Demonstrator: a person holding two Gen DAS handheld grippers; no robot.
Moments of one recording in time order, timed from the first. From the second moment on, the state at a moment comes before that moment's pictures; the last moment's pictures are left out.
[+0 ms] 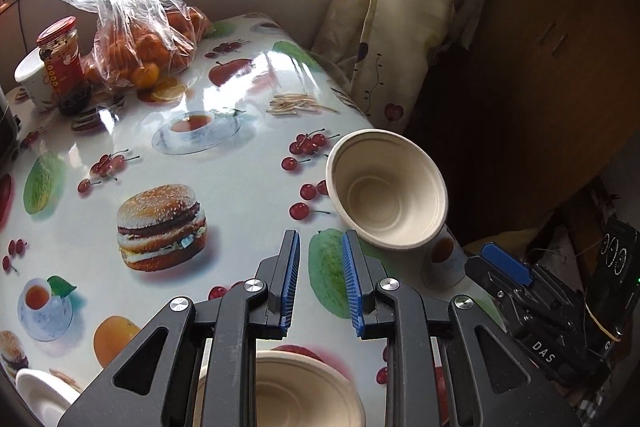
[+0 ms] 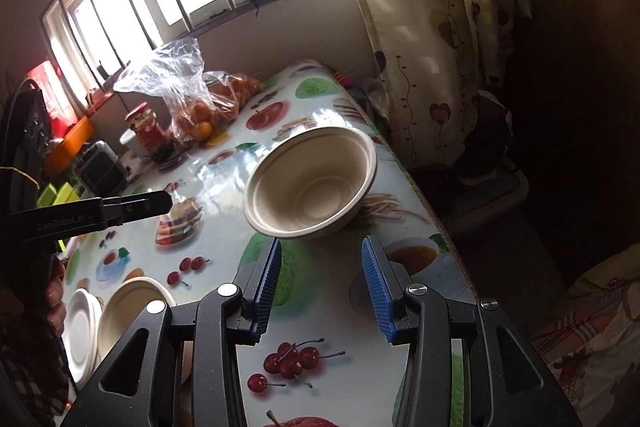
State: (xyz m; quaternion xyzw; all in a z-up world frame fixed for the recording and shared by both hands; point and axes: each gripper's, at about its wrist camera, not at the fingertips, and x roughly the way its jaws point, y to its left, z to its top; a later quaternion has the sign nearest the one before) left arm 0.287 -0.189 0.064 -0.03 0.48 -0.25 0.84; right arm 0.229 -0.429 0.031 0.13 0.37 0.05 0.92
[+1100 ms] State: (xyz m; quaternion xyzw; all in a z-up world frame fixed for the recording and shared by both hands) left arm 0.356 -0.235 0.011 -0.03 0.56 -0.24 0.79; right arm 0.293 -0.451 0.007 0.14 0.39 0.05 0.91
